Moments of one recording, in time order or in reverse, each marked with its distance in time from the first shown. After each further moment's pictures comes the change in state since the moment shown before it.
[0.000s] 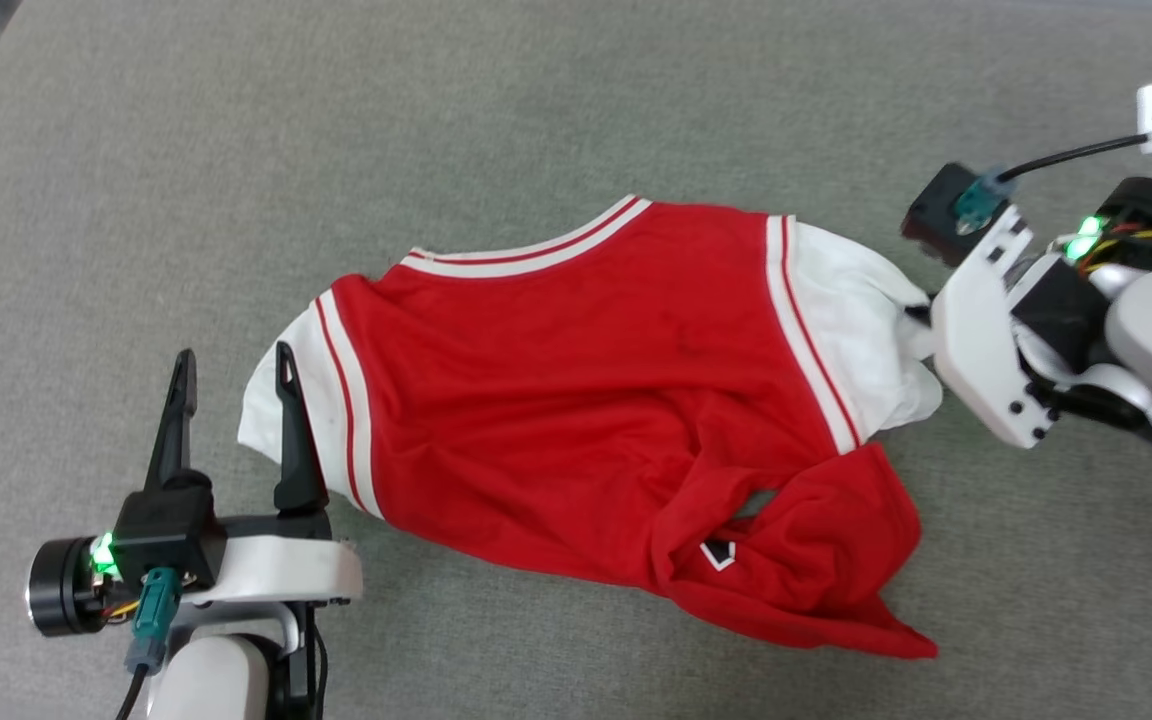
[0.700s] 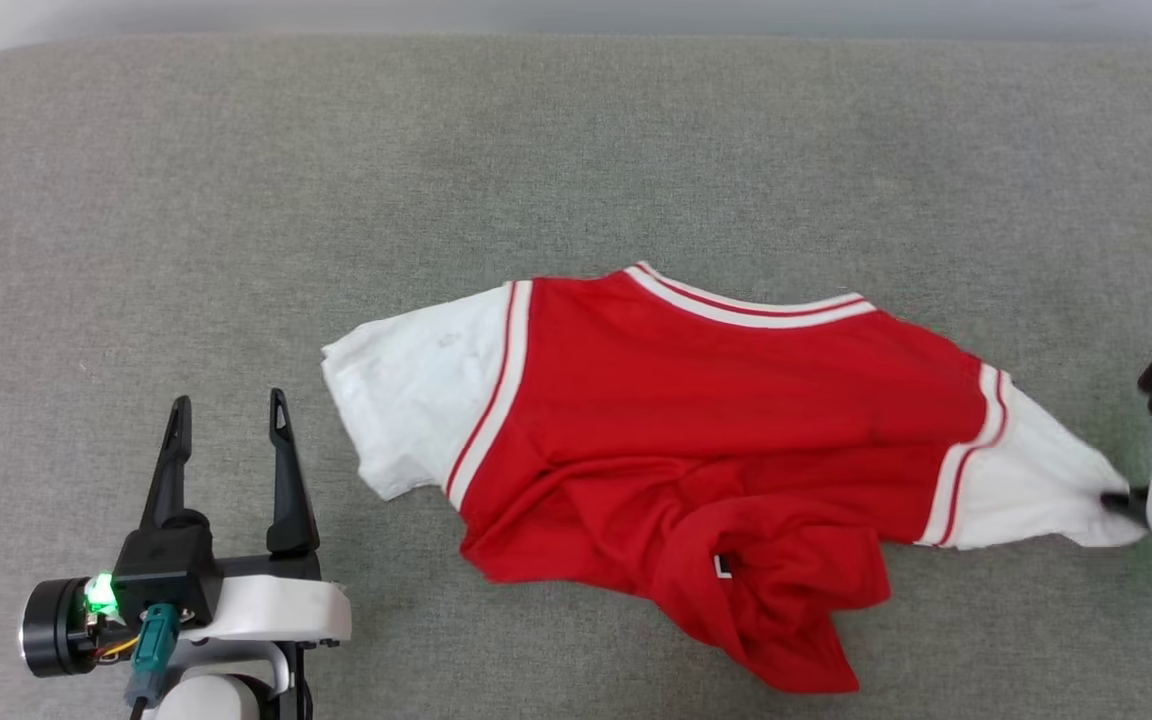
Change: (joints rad) left arm 0.071 -0.021 0.052 0.001 0.046 -0.046 0.000; right arm 0.352 -0.307 -0.149 -0.062 0.187 0.000 -0.031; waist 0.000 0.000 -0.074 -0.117
